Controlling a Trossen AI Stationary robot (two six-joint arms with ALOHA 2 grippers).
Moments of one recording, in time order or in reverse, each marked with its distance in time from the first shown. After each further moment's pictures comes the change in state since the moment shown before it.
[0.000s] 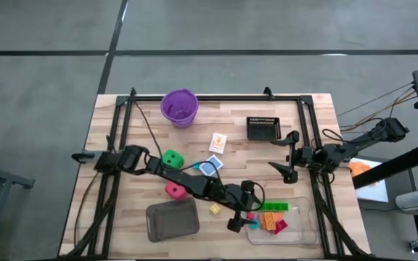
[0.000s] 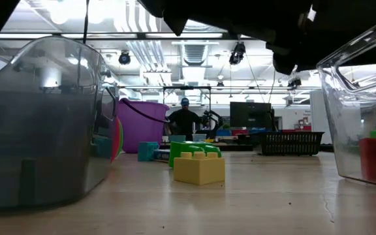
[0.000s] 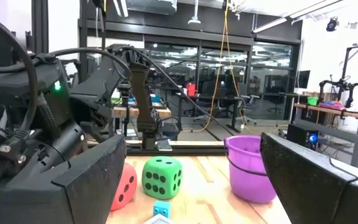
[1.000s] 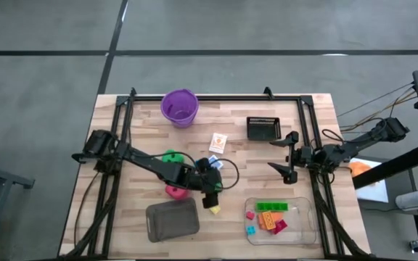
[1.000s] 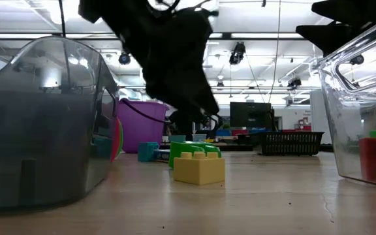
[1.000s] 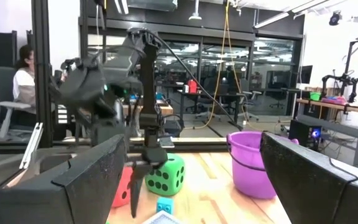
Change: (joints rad) left arm 0.021 -0.396 -0.450 -0.417 -0.360 -0.455; right arm 0.000 0.013 0.002 -0.005 0.000 0.022
